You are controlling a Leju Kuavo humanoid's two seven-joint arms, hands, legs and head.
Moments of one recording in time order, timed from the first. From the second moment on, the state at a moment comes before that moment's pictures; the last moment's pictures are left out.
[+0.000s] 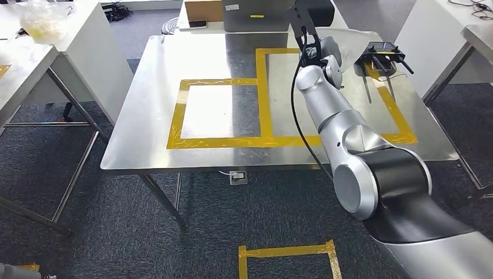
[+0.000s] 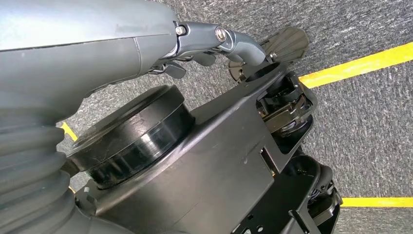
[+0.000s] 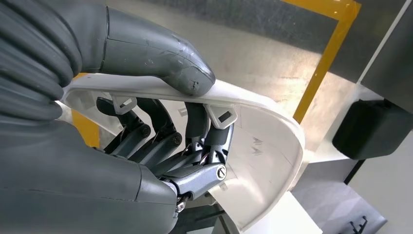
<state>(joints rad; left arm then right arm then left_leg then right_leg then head) -0.11 -0.13 0.29 -0.20 -0.43 -0.37 -0.16 -1.20 0.04 0.13 -0.29 0.88 -0.42 0.17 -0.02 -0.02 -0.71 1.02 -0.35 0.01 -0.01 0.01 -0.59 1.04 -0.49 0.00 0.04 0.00</state>
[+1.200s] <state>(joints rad) -0.11 -0.13 0.30 -0.20 -0.45 -0.37 -0.17 -1.15 0.04 0.09 -0.29 0.86 -0.31 0.16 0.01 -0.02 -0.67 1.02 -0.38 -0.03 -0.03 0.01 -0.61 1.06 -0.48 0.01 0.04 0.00</state>
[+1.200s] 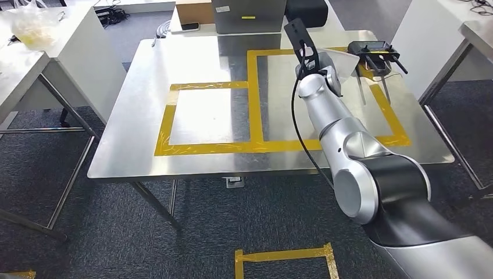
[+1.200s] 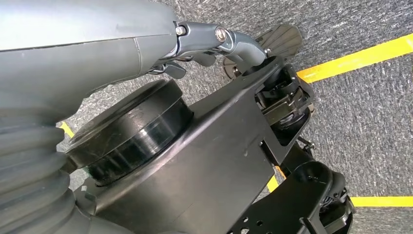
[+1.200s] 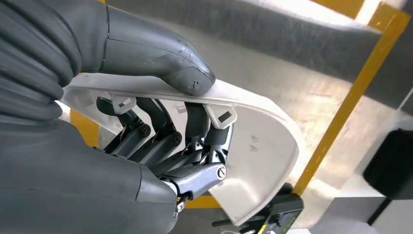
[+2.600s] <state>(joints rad) -0.11 -0.13 0.30 -0.20 -0.51 -0.37 -0.17 -0.96 0.06 0.05 -0.28 0.86 -0.31 0.07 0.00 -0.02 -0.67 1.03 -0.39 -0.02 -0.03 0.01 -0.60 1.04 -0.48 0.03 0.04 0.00</state>
